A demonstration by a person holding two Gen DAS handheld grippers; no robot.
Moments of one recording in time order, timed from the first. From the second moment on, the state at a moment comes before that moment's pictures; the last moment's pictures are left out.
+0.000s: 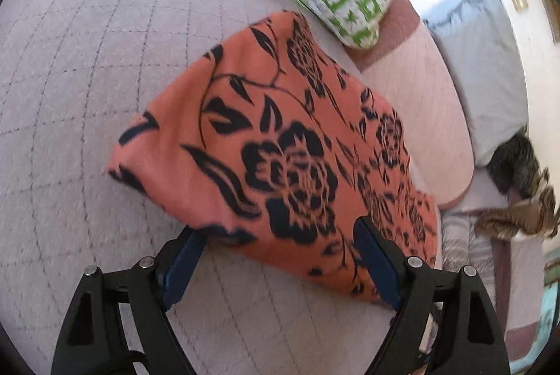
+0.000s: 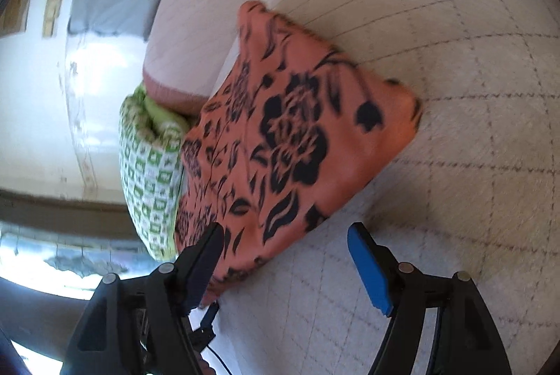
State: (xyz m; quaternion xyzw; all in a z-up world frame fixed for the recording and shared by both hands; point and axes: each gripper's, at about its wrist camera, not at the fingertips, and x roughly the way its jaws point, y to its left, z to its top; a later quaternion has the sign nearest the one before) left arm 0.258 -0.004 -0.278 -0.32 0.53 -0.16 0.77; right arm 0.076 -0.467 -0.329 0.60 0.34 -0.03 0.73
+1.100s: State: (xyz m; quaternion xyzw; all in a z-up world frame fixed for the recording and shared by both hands) left arm 0.287 0.004 -0.295 -0.38 0.47 -0.14 0.79; right arm 0.126 -0.463 -0.329 0.55 0.28 -0.06 0.78
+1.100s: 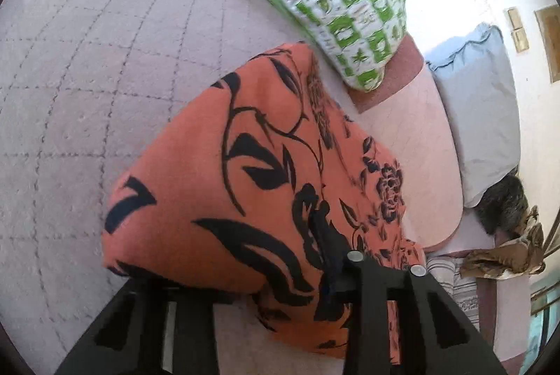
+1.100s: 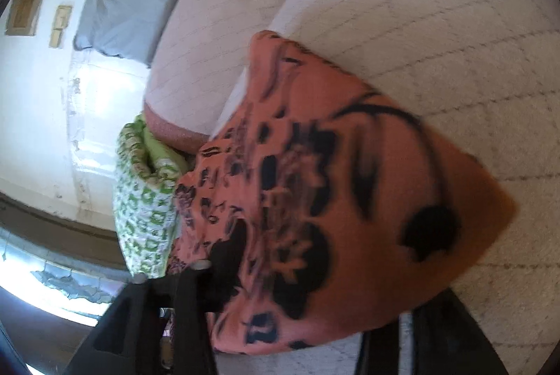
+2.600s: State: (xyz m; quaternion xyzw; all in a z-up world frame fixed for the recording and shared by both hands) left arm 0.059 0.070 -0.152 -0.08 0.31 0.02 0.95; right arm -0.079 -0.369 -0.240 0.34 0.39 0.00 0.86
